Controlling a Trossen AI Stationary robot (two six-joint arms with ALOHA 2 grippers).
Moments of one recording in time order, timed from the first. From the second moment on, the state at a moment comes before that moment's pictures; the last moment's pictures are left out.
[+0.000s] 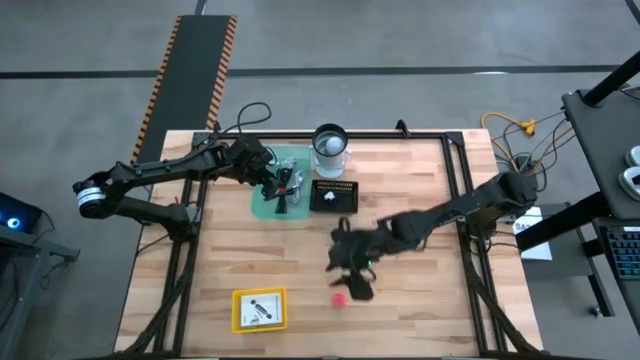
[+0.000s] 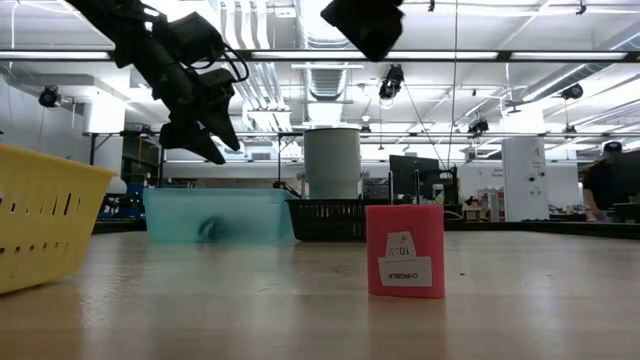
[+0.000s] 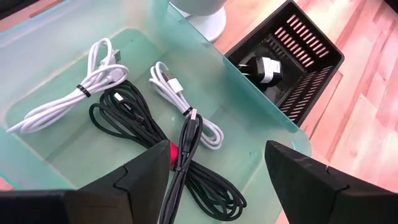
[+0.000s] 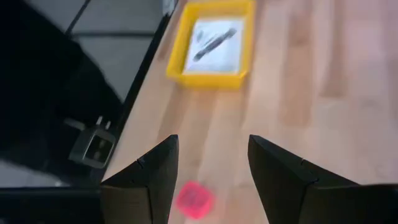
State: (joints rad) left arm 0.48 1.17 0.78 -0.43 0.13 -0.35; right arm 0.30 1.70 1.30 -0.30 -0.16 0.23
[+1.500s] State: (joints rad) left arm 0.48 1.17 0.78 -0.43 0.13 -0.35; right arm 0.42 2.01 1.30 -0.32 -0.11 0.46
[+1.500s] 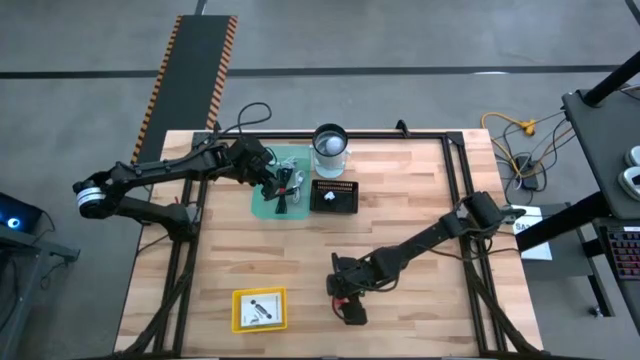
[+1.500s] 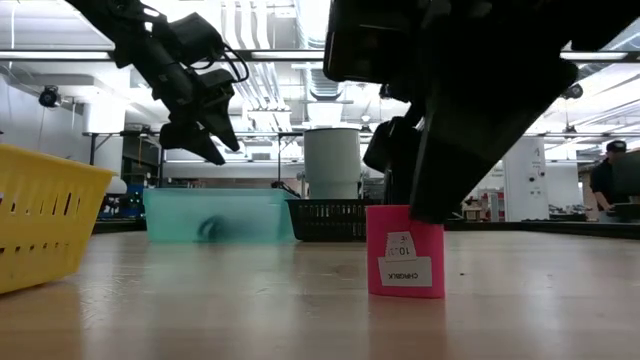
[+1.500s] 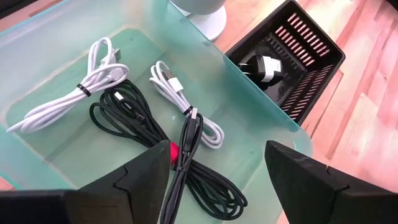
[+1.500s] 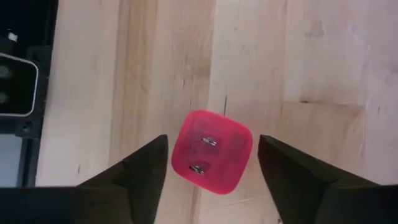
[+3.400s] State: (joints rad) left arm 0.48 1.16 0.78 -0.43 0.13 -0.31; right arm -0.16 1.68 1.30 -0.60 0.08 0.33
